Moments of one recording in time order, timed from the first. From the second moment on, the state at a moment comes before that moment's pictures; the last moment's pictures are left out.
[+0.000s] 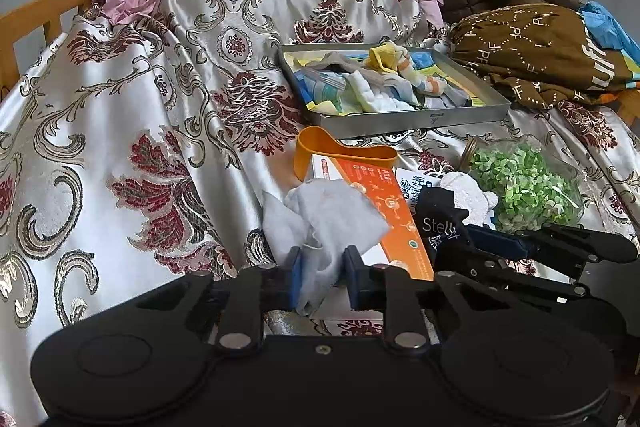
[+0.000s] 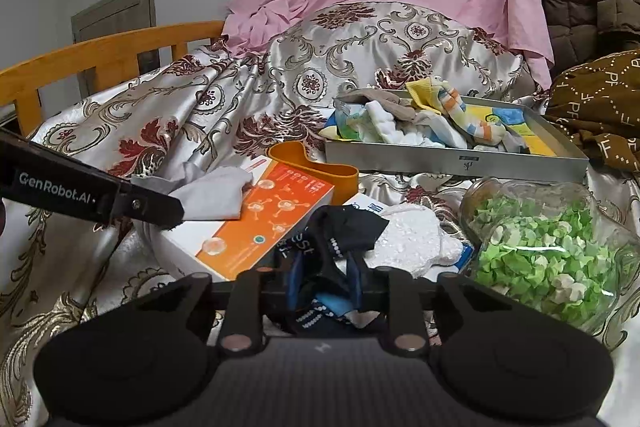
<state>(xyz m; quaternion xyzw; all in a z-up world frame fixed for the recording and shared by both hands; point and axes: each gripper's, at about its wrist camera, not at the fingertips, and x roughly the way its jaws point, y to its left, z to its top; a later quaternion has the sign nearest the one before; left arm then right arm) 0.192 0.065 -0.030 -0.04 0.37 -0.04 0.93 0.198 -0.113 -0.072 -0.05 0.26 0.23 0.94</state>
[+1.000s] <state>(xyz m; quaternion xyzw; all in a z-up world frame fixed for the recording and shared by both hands) 0.155 0.056 -0.011 -0.03 0.32 -0.04 0.95 0.181 -0.120 -0.051 -0.04 0.25 0.21 0.94</state>
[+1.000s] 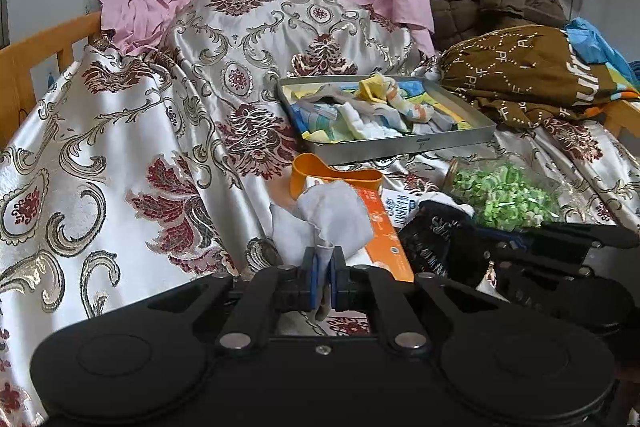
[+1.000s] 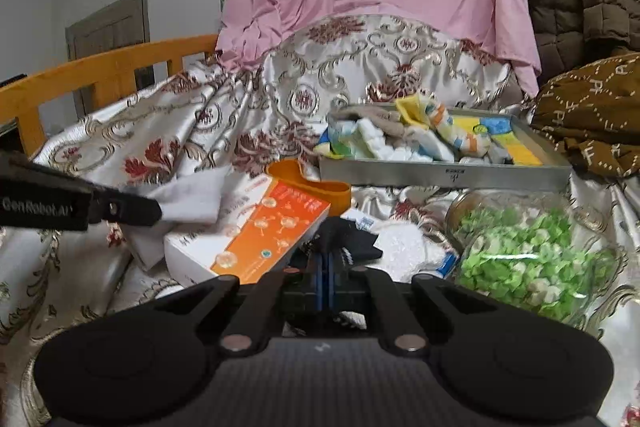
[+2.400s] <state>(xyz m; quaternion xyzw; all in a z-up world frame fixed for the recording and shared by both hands) 0.258 0.013 0.093 -0.02 0.26 -0.15 0.95 0.222 -0.182 0.150 -0.17 0.22 0.18 0.94</state>
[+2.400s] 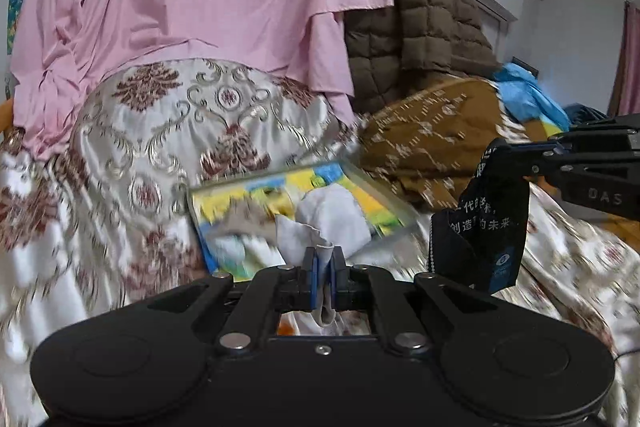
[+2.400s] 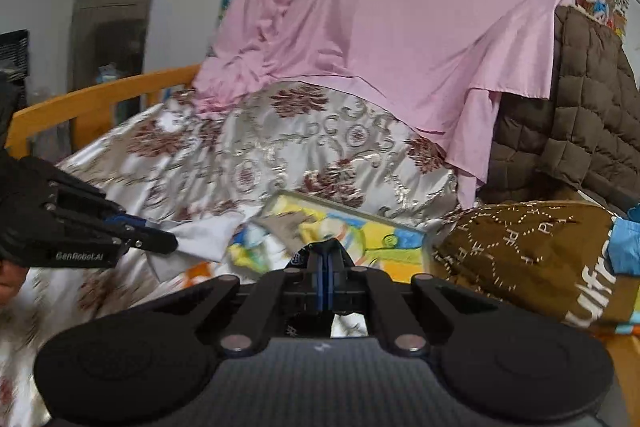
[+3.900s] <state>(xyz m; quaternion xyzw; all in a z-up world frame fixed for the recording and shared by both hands) 0.496 -0.052 -0.016 -0.03 0.32 -0.16 0.93 0.476 -0.236 0.000 -0.06 0.32 0.08 0.94</state>
